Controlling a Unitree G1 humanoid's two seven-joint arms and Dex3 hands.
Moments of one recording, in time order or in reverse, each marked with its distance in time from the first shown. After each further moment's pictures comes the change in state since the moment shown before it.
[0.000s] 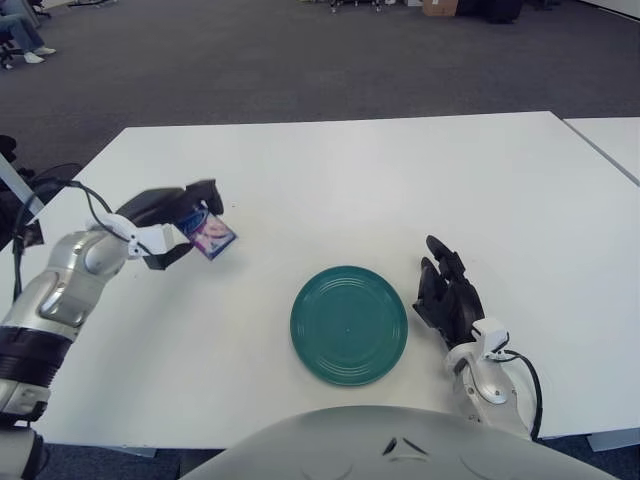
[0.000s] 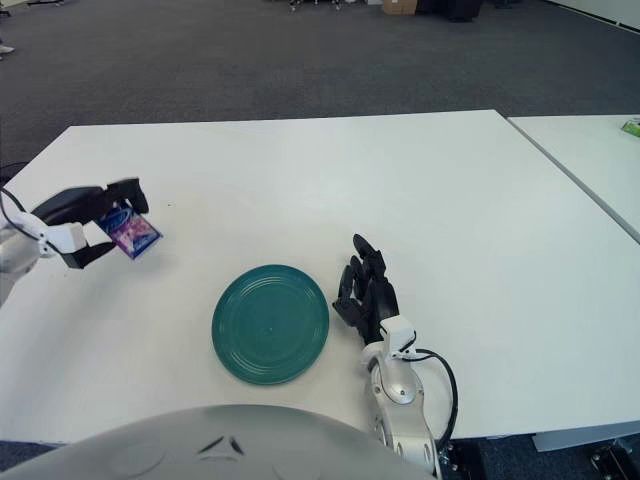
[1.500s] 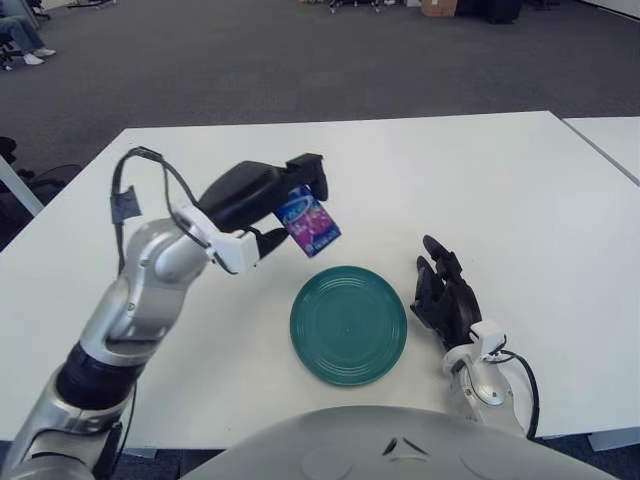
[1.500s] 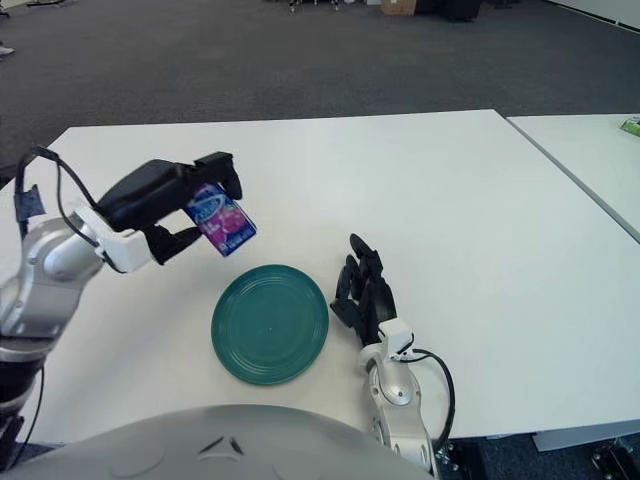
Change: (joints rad) left arm -0.083 -0.323 -0.227 -0.547 0.186 0.271 -0.149; right arm -0.003 0.000 0.006 0.043 0.008 -0.050 0.015
